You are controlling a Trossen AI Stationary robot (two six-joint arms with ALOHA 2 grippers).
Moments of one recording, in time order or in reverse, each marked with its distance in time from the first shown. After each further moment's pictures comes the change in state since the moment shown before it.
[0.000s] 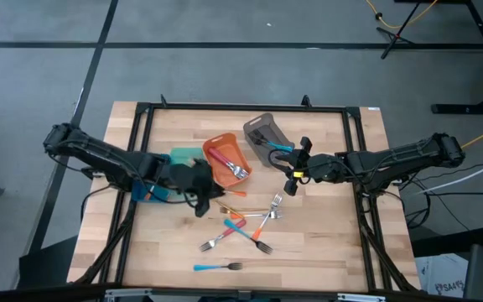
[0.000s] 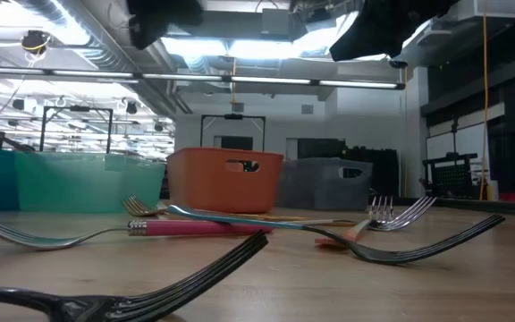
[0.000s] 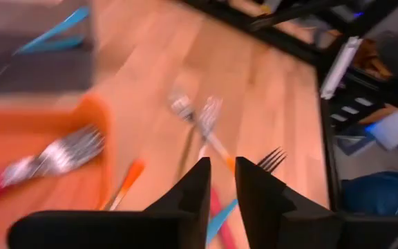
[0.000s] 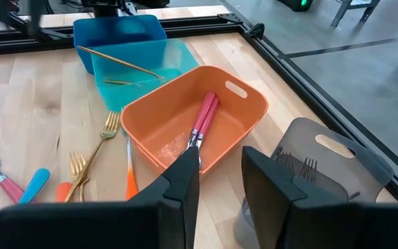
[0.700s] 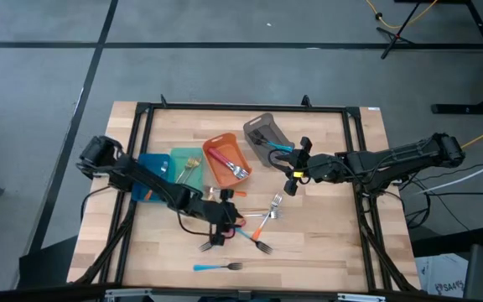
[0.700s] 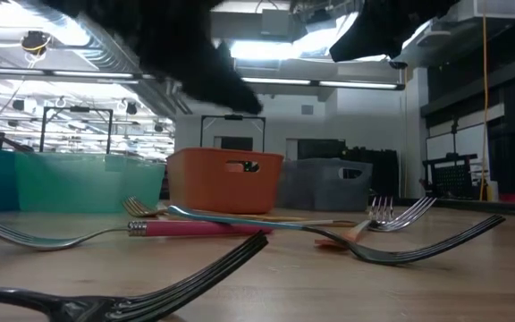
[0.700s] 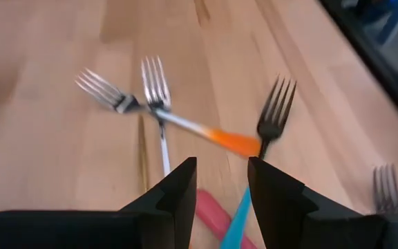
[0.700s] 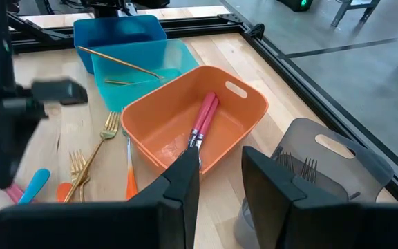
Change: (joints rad) left arm -0.109 0.471 0.000 0.388 0.005 0.422; right arm 0.000 0.000 0.000 0.001 0.000 0.000
